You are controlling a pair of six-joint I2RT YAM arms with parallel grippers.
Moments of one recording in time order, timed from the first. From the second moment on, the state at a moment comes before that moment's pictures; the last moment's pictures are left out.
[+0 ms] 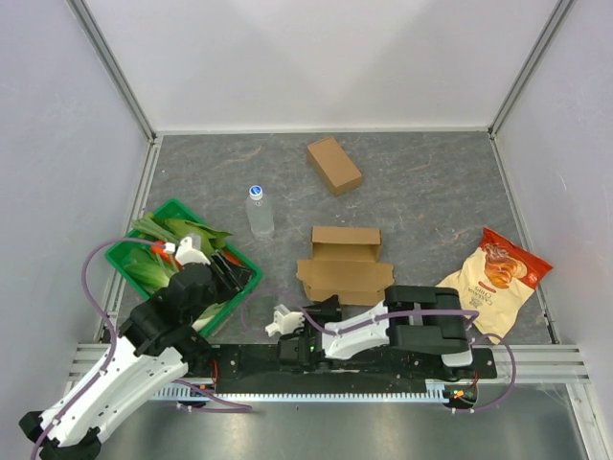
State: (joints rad) left arm -0.70 0.40 0.53 -0.72 -0.30 -1.00; right arm 1.57 1.97 1.00 -0.52 1.13 0.04
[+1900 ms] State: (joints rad) left arm -1.26 1.38 1.12 -0.17 -0.62 0.09; right arm 0.64 1.18 1.30 -0.85 0.19 1.19
